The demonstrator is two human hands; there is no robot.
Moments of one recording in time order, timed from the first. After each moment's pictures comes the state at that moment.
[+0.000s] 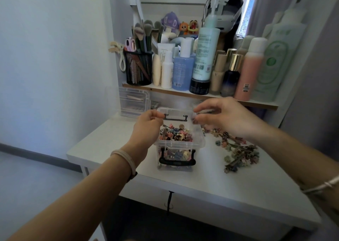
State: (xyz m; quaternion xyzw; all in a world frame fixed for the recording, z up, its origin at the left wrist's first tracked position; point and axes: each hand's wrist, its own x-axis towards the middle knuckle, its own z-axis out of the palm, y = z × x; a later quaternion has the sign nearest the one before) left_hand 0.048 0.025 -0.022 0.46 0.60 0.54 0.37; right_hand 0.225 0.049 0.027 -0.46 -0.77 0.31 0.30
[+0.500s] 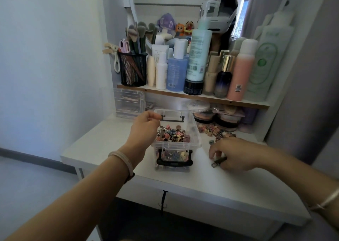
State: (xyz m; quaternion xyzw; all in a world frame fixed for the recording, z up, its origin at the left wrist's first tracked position) left_hand 0.057 0.024 -0.021 0.46 0.61 0.53 0.36; right_hand 0.268 0.046 -0.016 -0.50 -0.85 0.08 -0.14
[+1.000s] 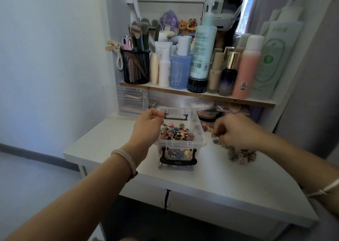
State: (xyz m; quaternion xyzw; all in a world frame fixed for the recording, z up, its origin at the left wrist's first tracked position) left_hand 0.056 0.024 -0.021 0.47 0.61 0.53 0.36; right_hand 0.254 0.054 0.007 -0.56 -0.82 0.04 0.09
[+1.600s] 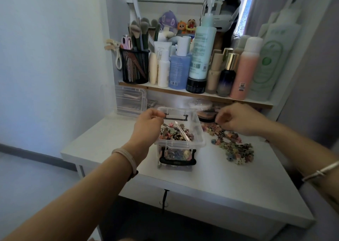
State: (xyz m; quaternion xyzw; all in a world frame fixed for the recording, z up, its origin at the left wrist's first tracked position) left_hand 0.059 0.025 -0.020 0.46 0.60 0.54 0.38; right_hand 0.266 0.071 0.023 -0.57 -0.80 0.11 0.12
